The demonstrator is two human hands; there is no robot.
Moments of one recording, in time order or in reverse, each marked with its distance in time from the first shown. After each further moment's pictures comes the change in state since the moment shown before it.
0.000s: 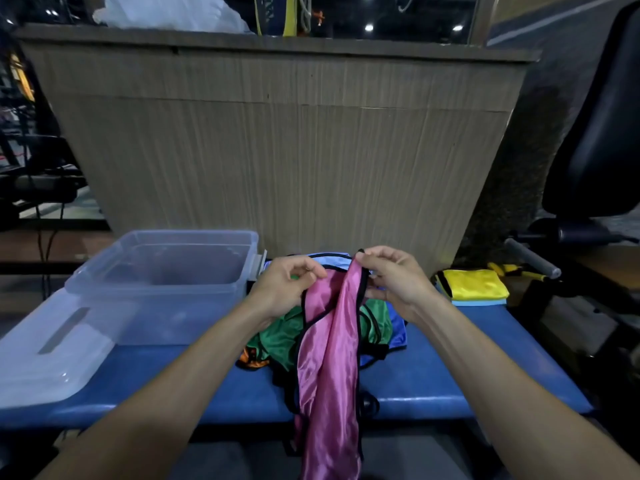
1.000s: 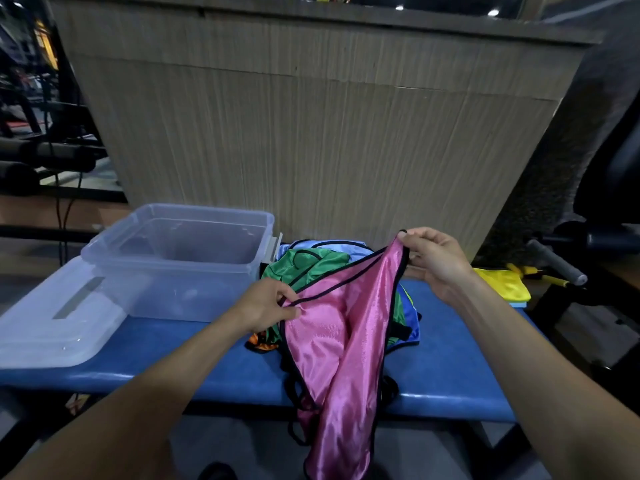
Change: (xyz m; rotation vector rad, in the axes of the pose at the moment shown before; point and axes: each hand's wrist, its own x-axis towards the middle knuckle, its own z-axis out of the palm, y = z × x) left_hand -0.008 -0.087 -0.032 0.467 -0.100 -0.135; right_hand 0.035 -0.001 -0.029 -0.038 0.092 -0.040
